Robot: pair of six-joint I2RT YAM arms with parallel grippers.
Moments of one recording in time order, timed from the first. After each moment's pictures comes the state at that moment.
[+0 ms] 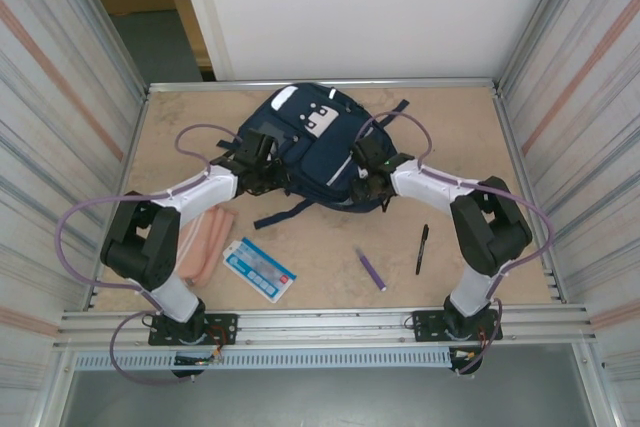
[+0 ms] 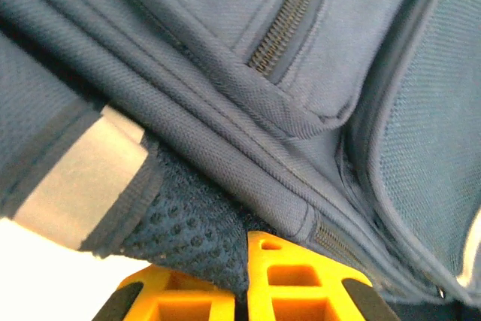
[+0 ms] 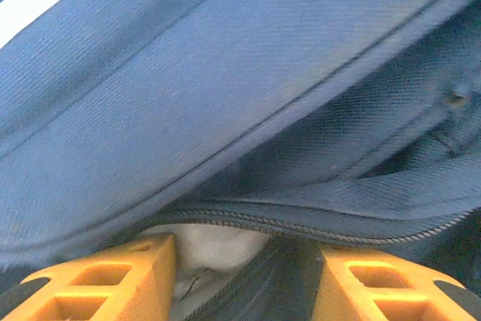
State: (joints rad) left arm -0.47 1.63 1.03 -0.33 0.09 -0.69; right arm 0.56 1.75 1.13 -0.52 0.13 0.26
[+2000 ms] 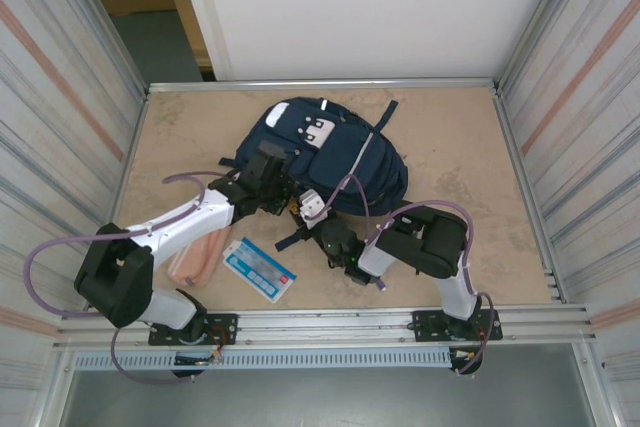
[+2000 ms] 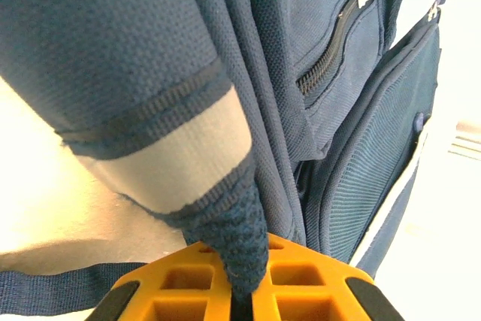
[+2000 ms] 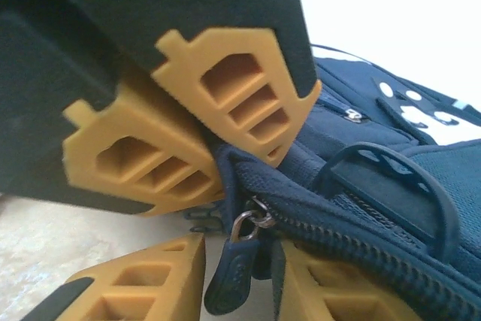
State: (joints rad) left arm -0.64 1.42 0.91 -0.32 -0.01 -1.52; right arm 1.09 2.00 0.64 1.28 0.54 -0.04
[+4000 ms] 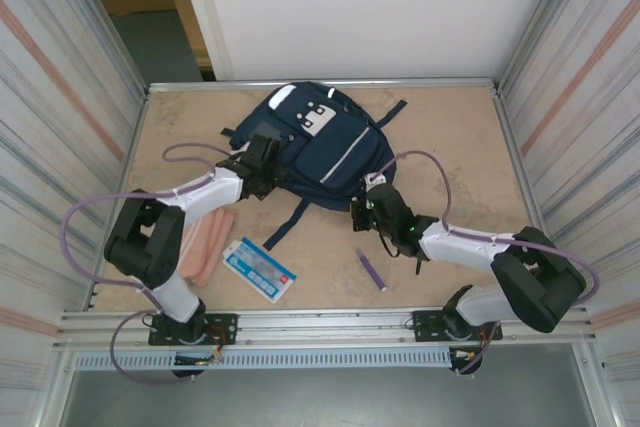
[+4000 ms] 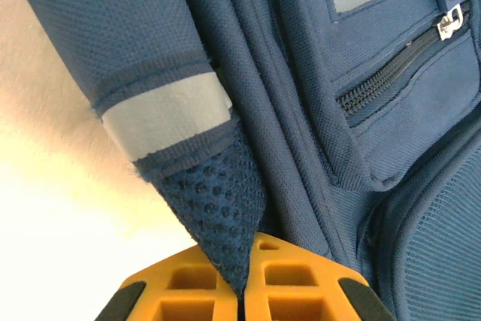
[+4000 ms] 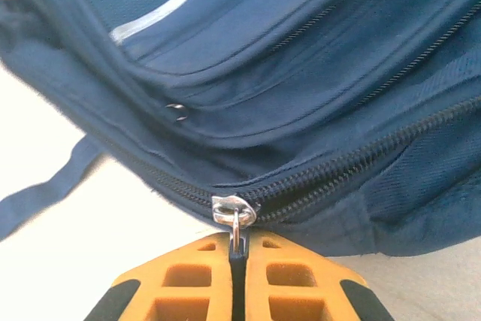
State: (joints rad) left arm -0.49 1.68 1.05 -0.33 -0.15 -1.10; right arm 0.72 1.35 0.55 0.12 0.10 0.46
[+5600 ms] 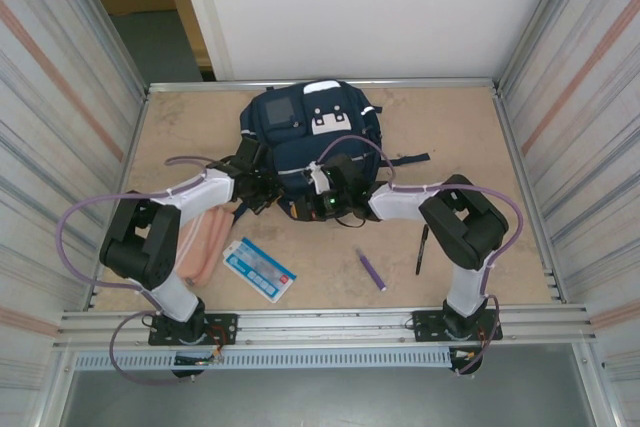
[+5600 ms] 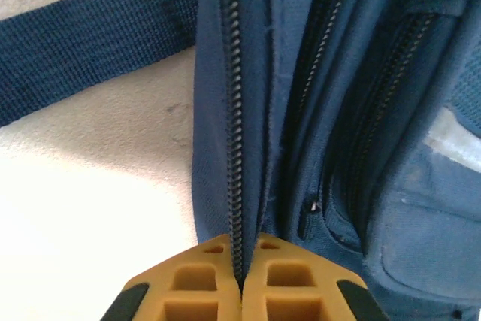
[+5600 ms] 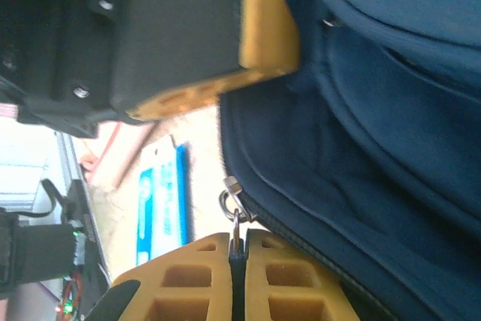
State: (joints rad) left arm -0.42 1.64 0.98 -0.43 0.18 -1.09; right arm 0.74 1.84 0.98 0.13 -0.58 0.55
